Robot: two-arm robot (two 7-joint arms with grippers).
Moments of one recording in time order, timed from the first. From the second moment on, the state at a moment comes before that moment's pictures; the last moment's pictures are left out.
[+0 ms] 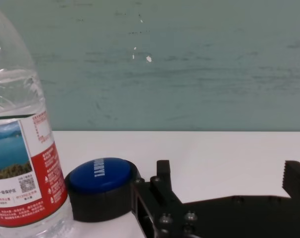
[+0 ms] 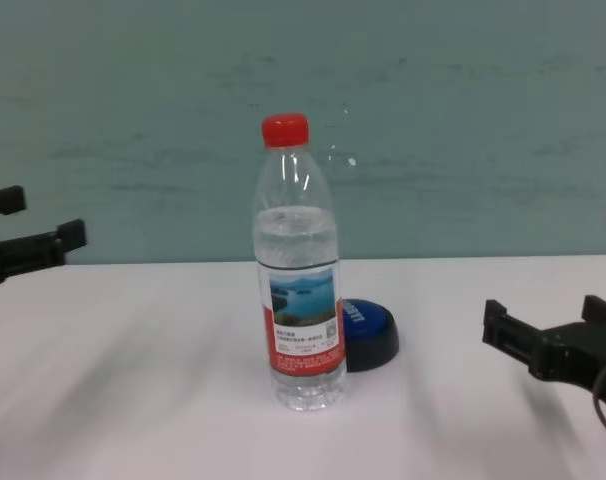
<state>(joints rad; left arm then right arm) -0.28 0.53 0.16 -1.20 -0.22 -0.45 -0.60 -0.06 0.16 -0.26 -1.64 0.19 -0.04 -0.06</state>
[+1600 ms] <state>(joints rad) -0.70 0.27 0.35 -0.57 -0.18 -0.64 -0.72 -0.06 0.16 -0.26 -1.64 0.19 -0.04 -0.06</state>
